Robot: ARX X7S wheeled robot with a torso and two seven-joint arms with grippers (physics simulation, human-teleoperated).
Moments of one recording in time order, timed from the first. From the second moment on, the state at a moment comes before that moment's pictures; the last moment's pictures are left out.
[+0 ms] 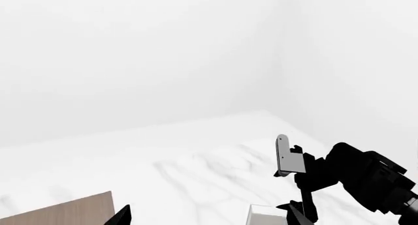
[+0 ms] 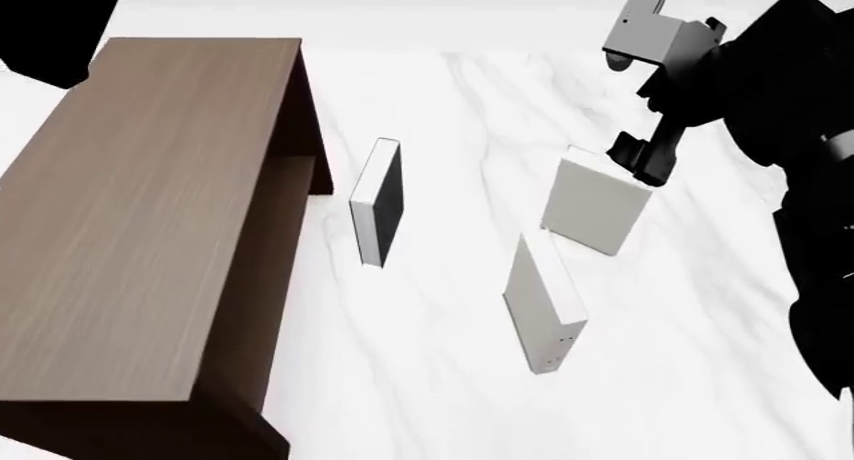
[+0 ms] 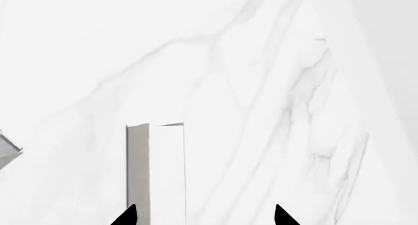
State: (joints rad) left arm -1.72 -0.88 0.29 0.35 -2.50 -1.06 -1.16; right arm 1.72 0.28 -1.13 1.31 0.00 0.31 -0.99
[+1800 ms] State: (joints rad) left arm -1.85 -0.89 0.36 0.31 -2.47 -1.10 -1.13; right arm 1.71 0.30 -1.18 1.31 0.02 0.33 -0.96
